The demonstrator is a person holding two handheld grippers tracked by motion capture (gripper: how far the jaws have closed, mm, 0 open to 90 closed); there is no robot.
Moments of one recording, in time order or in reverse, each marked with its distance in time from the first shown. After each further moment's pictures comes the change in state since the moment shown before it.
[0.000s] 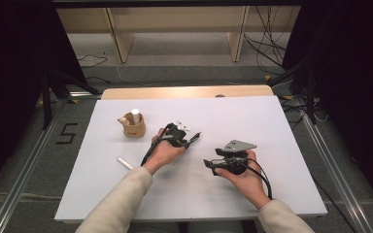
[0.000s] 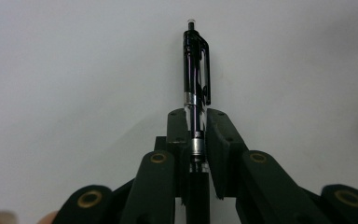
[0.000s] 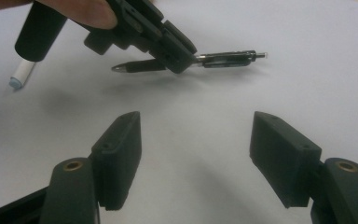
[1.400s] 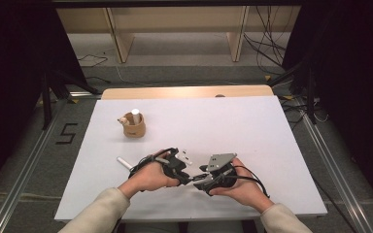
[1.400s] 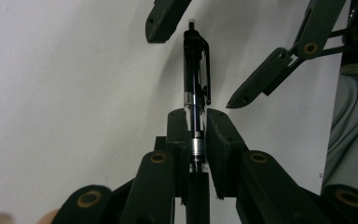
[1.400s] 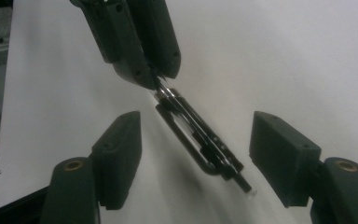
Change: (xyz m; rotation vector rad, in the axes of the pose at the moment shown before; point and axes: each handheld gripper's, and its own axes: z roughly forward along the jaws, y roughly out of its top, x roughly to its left) left arm -0.064 -0.033 -0.067 0.176 -0.336 0.305; right arm 0.036 -0.005 0.011 0.165 0.288 -0.346
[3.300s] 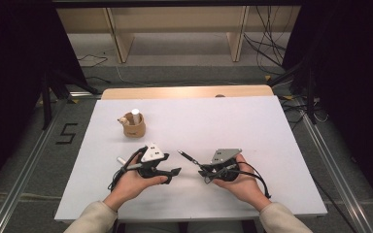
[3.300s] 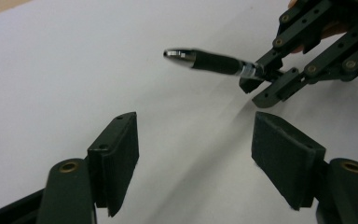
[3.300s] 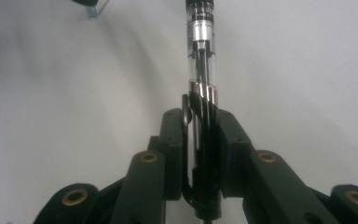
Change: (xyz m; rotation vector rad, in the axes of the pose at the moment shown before) left arm 0.012 -0.059 -0.025 -0.412 0.259 -0.223; right arm -0.016 -0.005 -0.004 -0.038 -0.079 0.083
